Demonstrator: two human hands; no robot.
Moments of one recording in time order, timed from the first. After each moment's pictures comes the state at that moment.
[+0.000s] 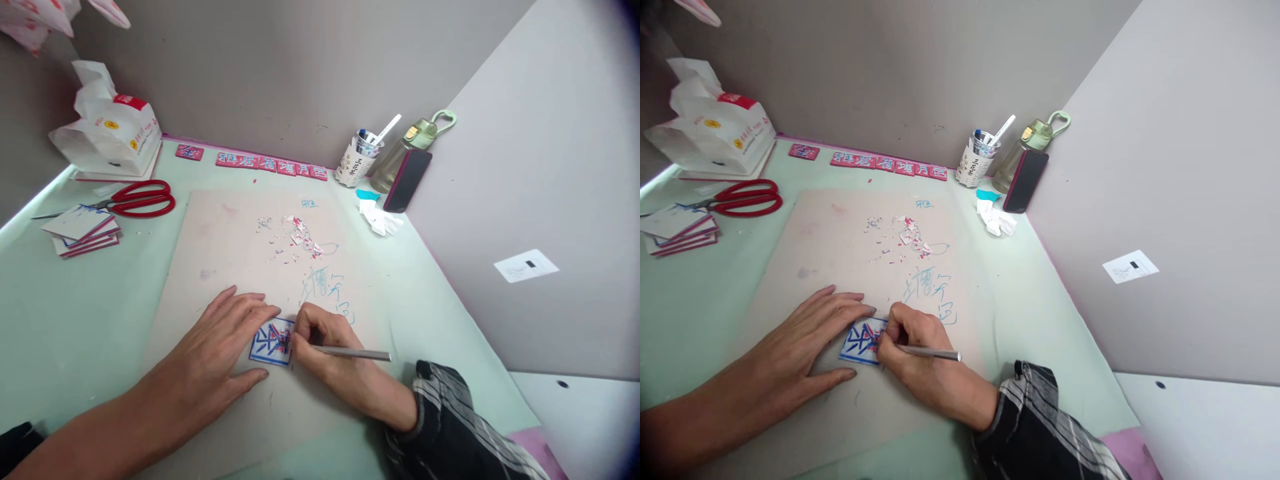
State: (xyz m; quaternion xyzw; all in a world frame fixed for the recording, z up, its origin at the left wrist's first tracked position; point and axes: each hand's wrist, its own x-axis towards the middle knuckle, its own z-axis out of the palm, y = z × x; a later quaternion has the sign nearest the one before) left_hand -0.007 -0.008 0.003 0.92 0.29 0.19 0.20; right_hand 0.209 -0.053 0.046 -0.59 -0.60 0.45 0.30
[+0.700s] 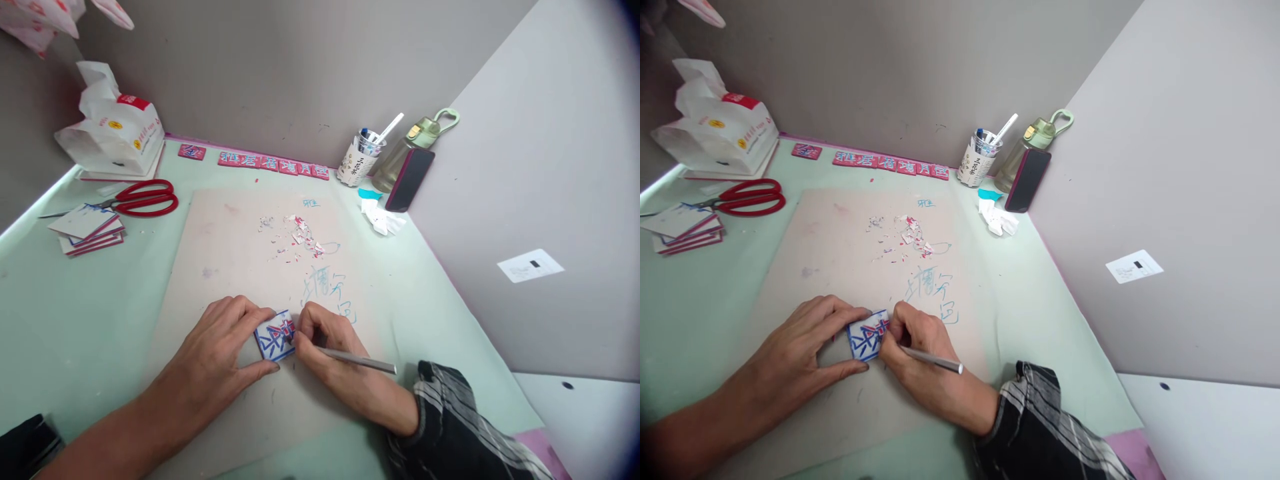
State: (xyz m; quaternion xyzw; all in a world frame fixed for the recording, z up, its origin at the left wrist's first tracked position) left_hand -0.003 -0.015 0.004 0.87 0.34 0.26 0.23; right_hand 0.207 -0.059 0.045 -0.59 -0.59 0.45 0.31
